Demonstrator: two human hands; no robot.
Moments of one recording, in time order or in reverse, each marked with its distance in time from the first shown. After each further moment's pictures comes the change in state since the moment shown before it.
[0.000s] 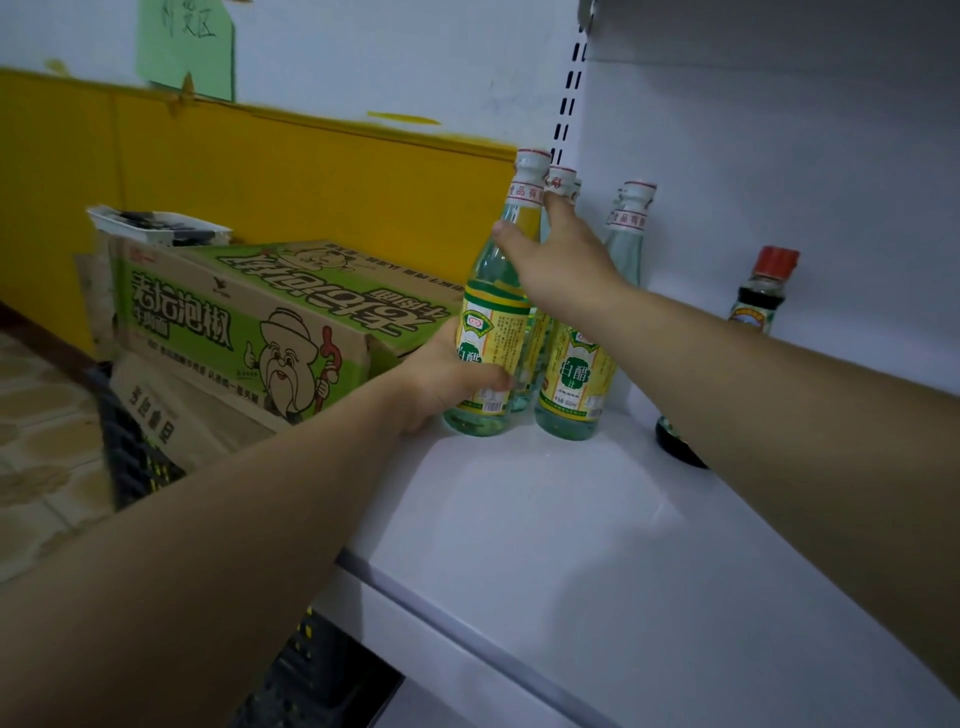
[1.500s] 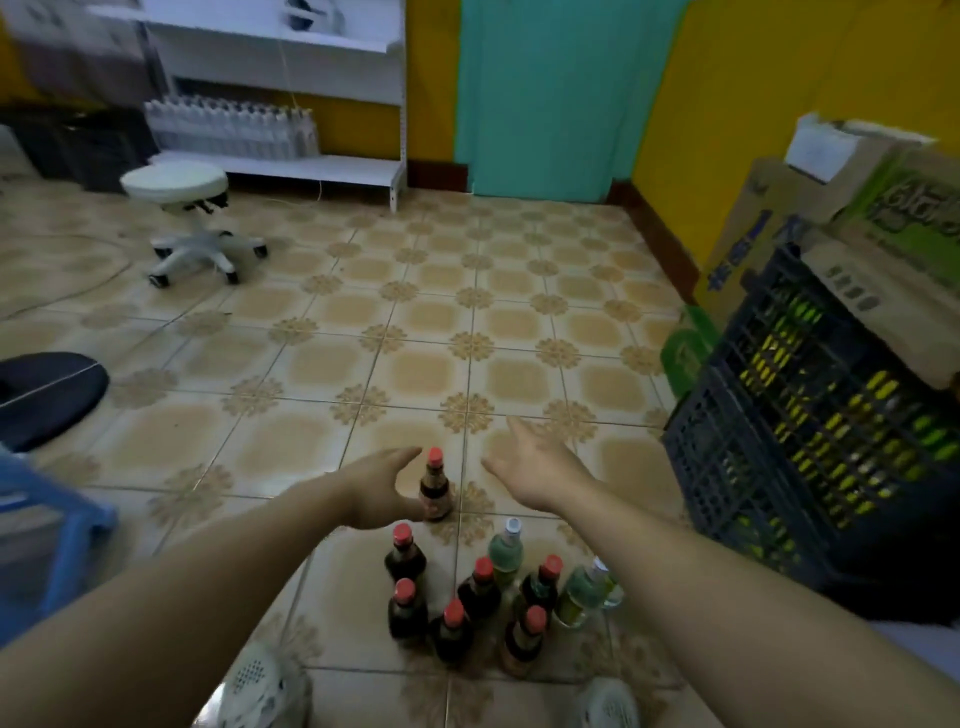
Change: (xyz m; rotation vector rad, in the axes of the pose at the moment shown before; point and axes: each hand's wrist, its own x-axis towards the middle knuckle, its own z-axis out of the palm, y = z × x) left_hand -0.698 -0.022 -0.108 0.674 0.566 -1.235; right_hand -0.480 -0.235 0.272 -0.113 -1.297 -0.535
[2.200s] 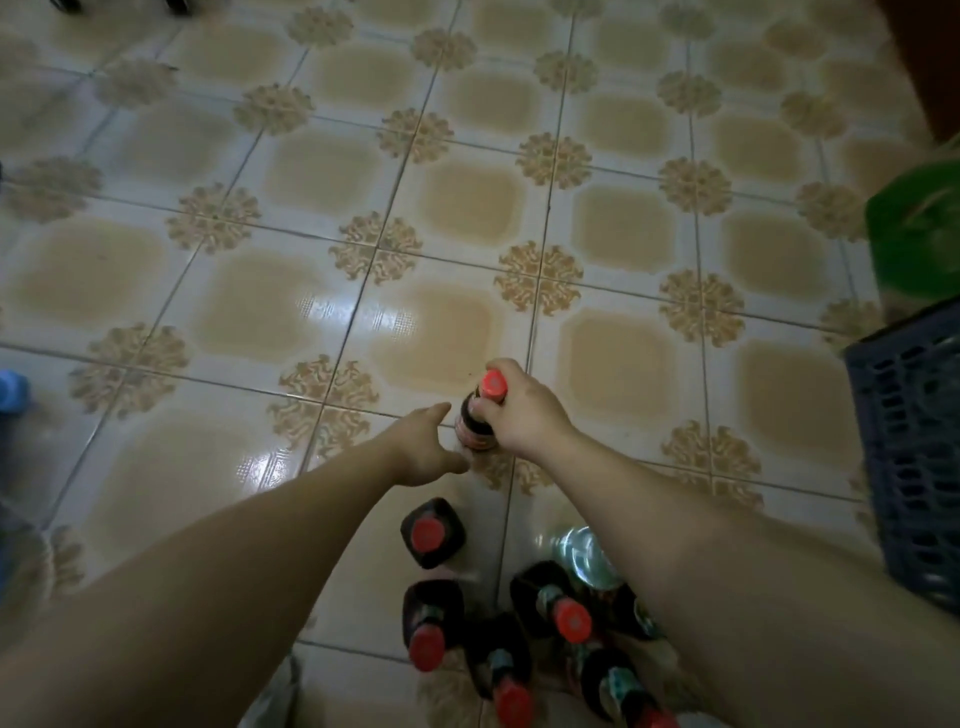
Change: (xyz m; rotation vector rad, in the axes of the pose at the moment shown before) left_hand 0.296 -0.151 0.130 -0.292 -0.160 -0.261; right_hand 0.302 0.027 0.210 0.230 -0.214 0.058
